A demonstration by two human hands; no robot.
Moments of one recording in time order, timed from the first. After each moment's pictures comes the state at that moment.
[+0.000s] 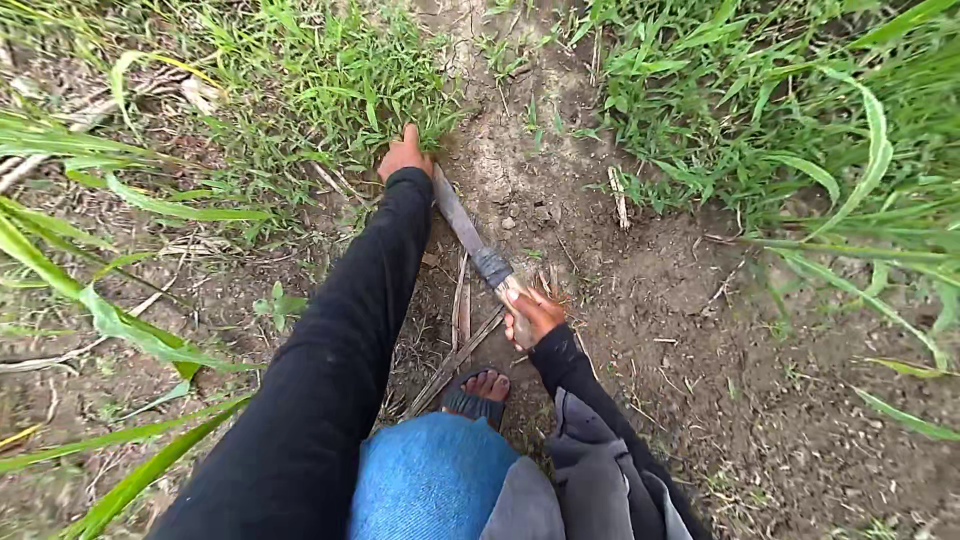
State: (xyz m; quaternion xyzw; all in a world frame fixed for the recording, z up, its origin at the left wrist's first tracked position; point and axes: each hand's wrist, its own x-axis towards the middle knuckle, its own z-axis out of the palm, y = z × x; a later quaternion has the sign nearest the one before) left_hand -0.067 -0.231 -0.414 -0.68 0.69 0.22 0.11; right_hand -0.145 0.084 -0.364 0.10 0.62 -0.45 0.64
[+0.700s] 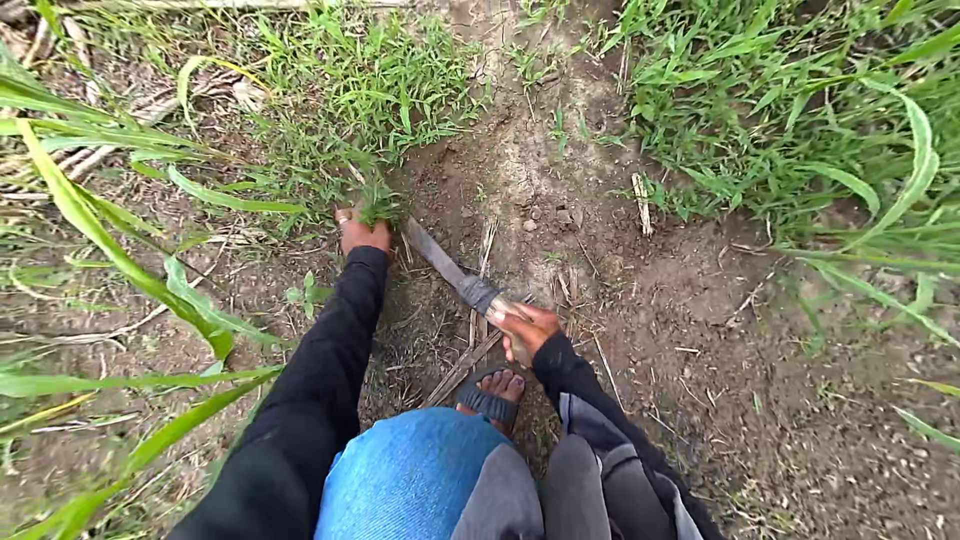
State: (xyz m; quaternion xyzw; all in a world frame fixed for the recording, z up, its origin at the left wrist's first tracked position) left_hand 0.086 -0.159 -0.392 -0.76 0.58 0.28 -0.08; right_hand -0.119 0.080 -0.345 -0.02 0.63 -0.36 0.69
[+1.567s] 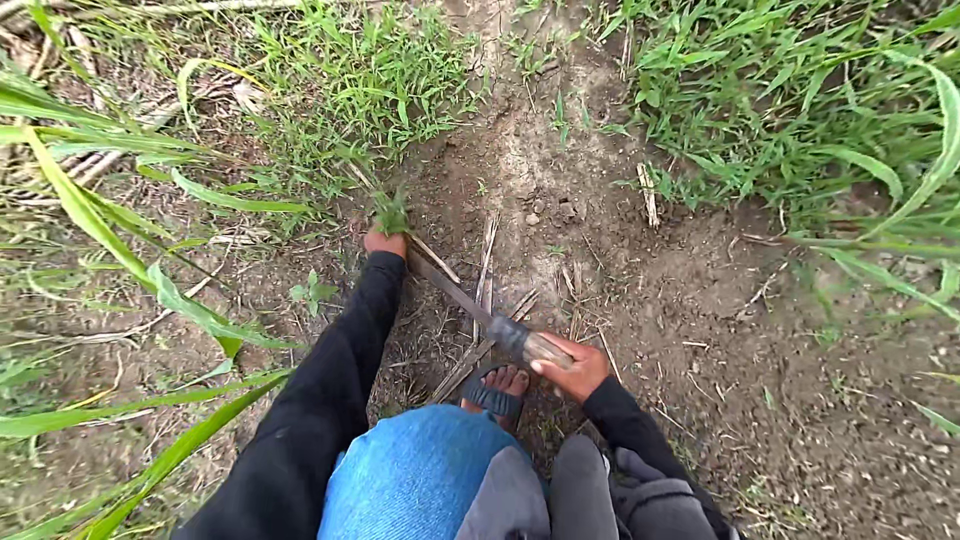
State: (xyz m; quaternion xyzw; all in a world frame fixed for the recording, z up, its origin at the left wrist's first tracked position) left_hand 0.072 -0.132 -0.402 -0.73 0.59 0.33 -0.07; right_hand -0.146 0.162 -0.340 -0.26 0.70 -0.29 0.59
